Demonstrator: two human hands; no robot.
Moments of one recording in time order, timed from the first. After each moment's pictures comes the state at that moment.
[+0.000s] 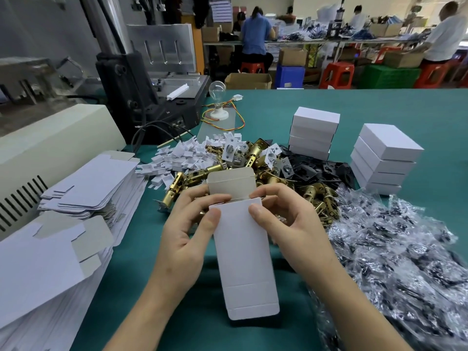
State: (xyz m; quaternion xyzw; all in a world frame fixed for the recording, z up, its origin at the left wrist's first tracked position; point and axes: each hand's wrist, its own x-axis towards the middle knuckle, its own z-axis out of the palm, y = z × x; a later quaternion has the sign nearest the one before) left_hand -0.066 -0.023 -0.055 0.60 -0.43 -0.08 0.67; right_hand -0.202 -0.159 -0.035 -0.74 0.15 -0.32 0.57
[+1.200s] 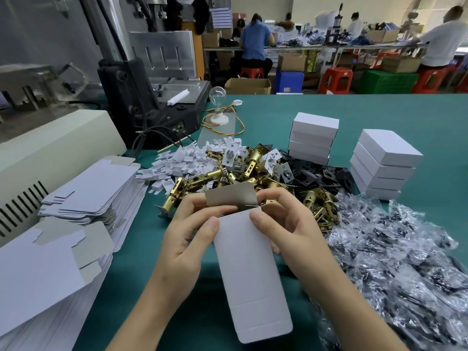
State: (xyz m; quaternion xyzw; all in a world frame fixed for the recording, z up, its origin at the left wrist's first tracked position) left_hand -0.065 -0.019 -0.050 0.59 -0.47 -0.10 0.65; right_hand -0.203 -0.160 -0.036 -0.71 0.13 -0.29 0.63
